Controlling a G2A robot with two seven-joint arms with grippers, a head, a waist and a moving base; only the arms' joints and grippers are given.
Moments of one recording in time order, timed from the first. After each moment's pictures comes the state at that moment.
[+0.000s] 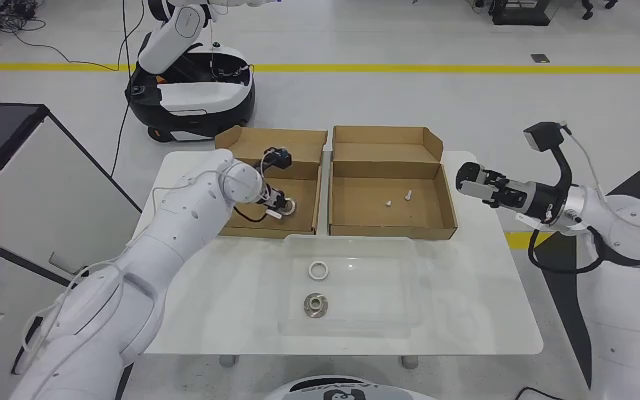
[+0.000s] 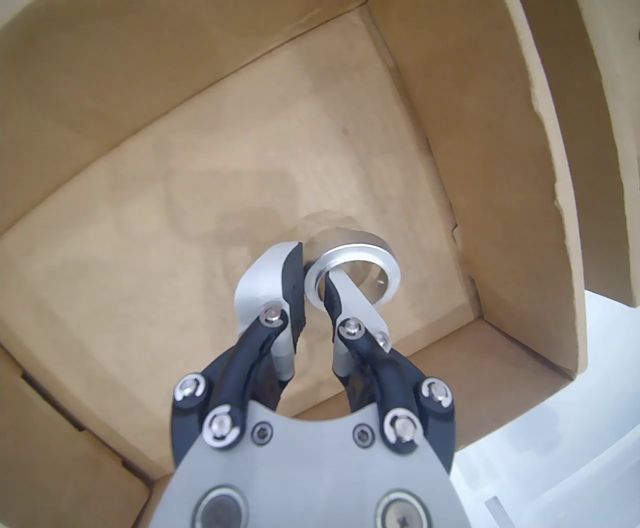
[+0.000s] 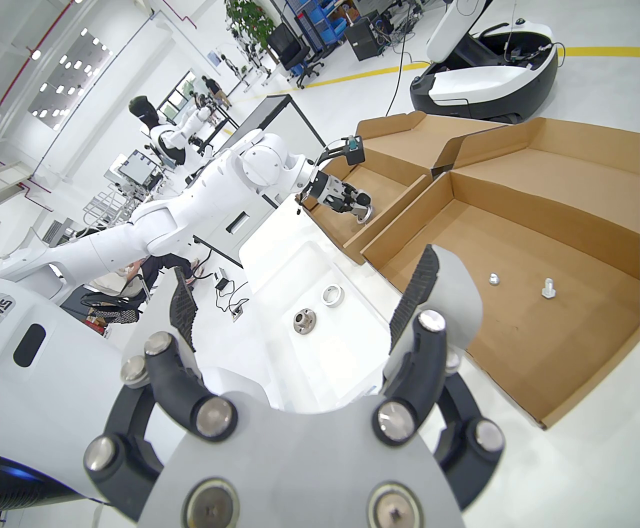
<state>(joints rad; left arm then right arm) 0.61 -1.25 -0.62 -0.87 0.57 -0.20 -1.02 -1.40 -1.03 1.82 -1.79 0.17 -0.34 1.30</state>
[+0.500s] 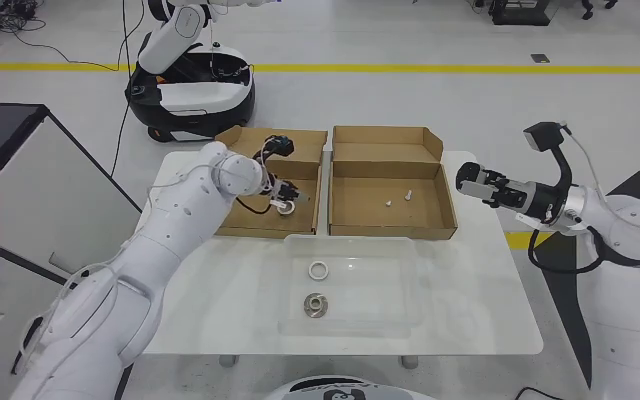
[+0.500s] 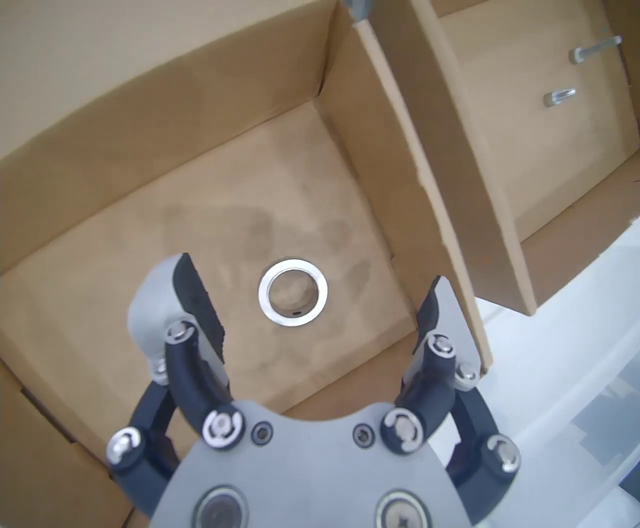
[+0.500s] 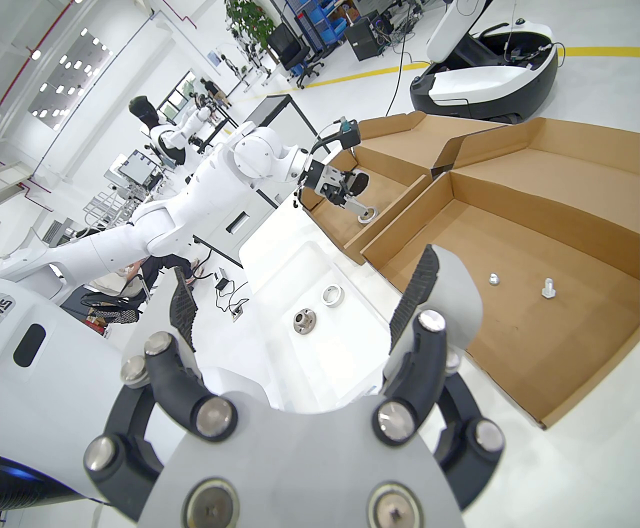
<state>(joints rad) 0.63 -1.23 -0.71 -0.97 0.51 -0.18 -1.01 -1.40 -1.03 1.82 -1.79 0.17 -0.34 1.30</state>
